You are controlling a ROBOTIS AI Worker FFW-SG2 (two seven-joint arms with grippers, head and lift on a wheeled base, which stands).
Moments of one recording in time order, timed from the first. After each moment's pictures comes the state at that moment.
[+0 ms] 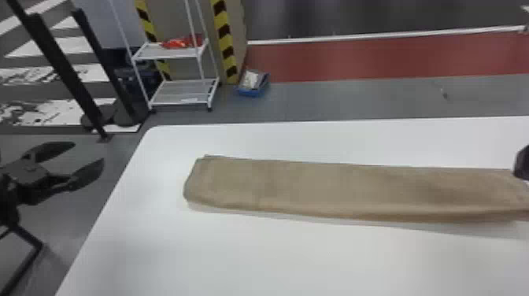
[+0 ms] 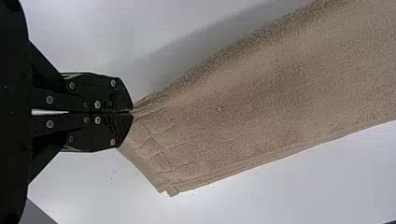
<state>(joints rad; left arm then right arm) -0.02 0.43 0.64 -1.49 -0.04 0.20 -1.00 -0.07 -0.48 -0.01 -1.76 1.10 0.50 1.36</state>
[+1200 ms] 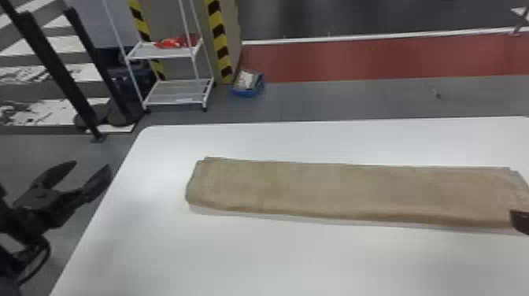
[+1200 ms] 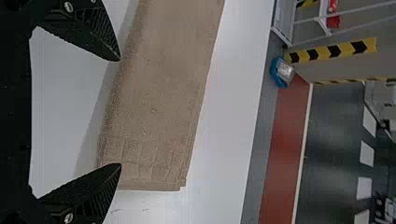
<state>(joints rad) 0.13 0.24 0.65 -1.62 0.23 0.20 -0.72 0.13 -0.14 -0.34 -2.22 0.50 1.12 0.97</state>
